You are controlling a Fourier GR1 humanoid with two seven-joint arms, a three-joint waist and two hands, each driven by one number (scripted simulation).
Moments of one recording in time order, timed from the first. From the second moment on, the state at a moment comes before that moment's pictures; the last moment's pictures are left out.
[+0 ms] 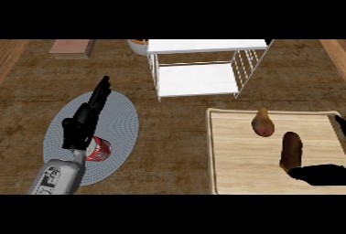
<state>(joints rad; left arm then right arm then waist) -0.21 0.20 -0.14 -1.44 -0.01 0.10 0.02 0.07 -0.57 0.08 -1.98 0.37 -0.02 1.10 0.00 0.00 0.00</state>
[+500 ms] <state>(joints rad) -0.19 0.18 -0.12 -1.46 -0.04 0.08 0.02 0.05 -0.51 0.06 -1.90 0.42 0.02 1.08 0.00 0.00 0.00</state>
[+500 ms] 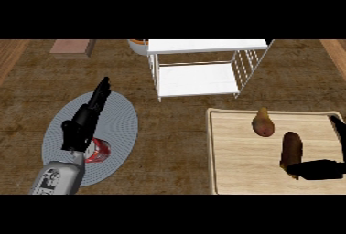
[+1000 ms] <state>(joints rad) -0.17 0.17 -0.11 -1.49 -0.06 0.05 0.04 0.07 -0.40 0.06 -1.84 0.51 0.03 1.04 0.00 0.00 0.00</state>
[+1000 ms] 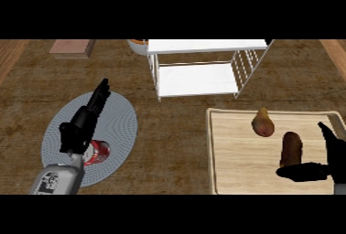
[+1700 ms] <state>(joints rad) -0.18 0.14 -0.07 -1.48 -0.08 0.03 0.04 0.06 -0.36 0.07 -1.77 0.59 0.11 0.98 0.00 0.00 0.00</state>
